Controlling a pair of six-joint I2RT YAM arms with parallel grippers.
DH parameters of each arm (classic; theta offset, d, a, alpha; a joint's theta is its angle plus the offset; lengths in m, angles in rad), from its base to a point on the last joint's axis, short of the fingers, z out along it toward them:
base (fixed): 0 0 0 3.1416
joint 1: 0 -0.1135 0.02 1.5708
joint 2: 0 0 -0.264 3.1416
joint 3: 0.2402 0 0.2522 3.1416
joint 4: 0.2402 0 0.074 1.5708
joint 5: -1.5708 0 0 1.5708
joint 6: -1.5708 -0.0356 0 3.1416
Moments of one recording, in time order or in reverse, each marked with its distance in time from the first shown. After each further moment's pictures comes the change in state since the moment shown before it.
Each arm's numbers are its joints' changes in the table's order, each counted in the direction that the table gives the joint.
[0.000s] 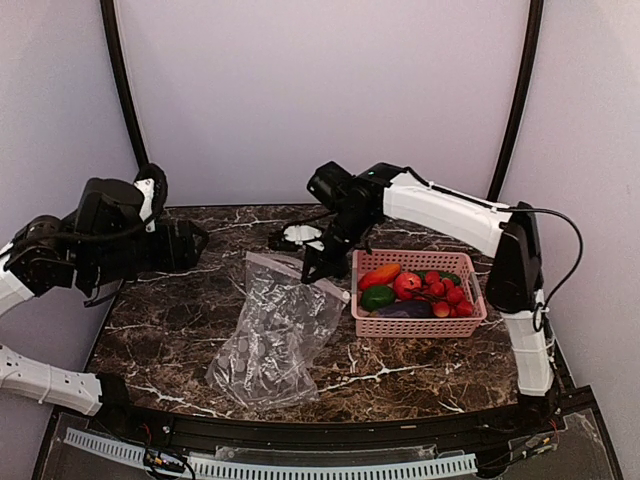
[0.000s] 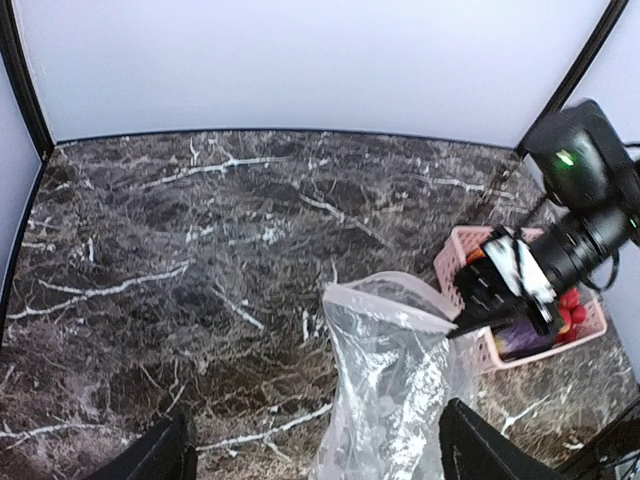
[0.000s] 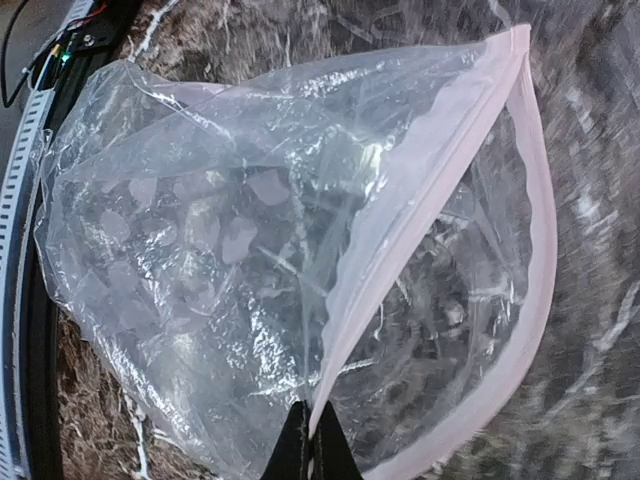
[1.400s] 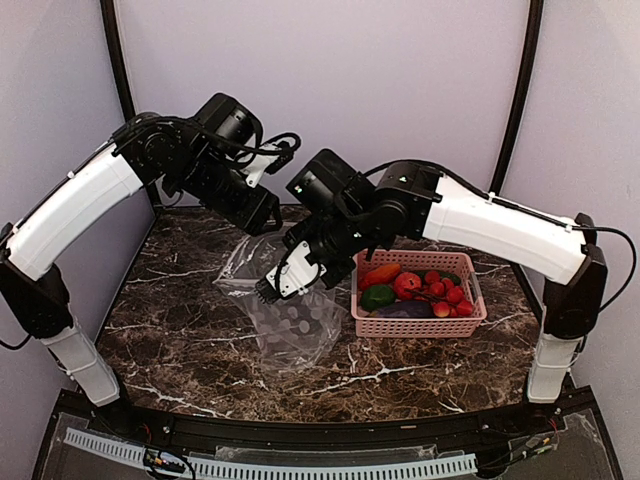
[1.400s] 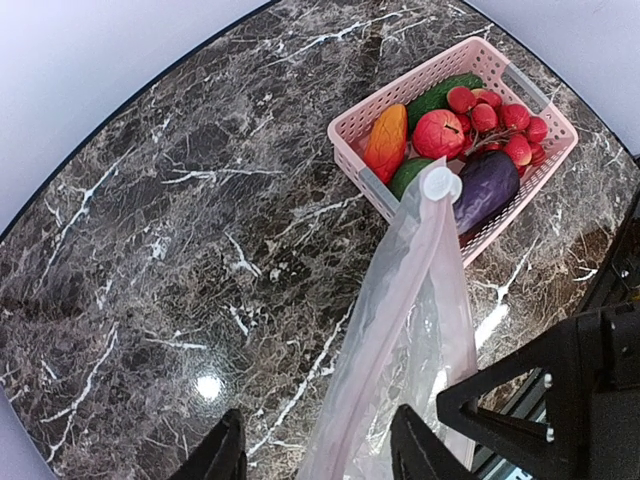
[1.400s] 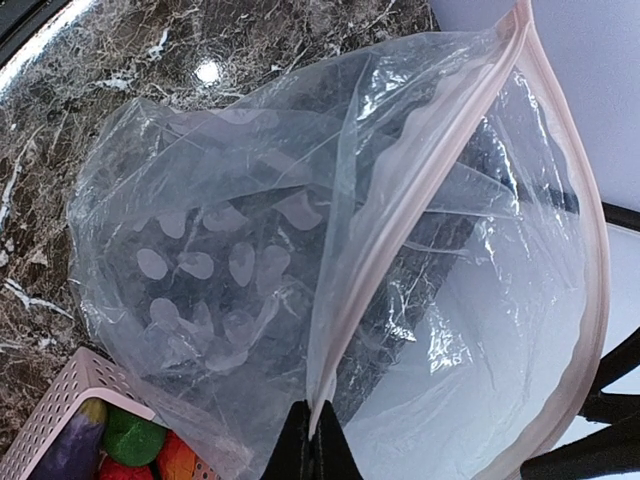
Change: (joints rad) left arm -0.172 0.727 0.879 0.379 -0.508 -0.547; right arm -0.309 -0.382 -0.188 -0.148 -0.591 0.674
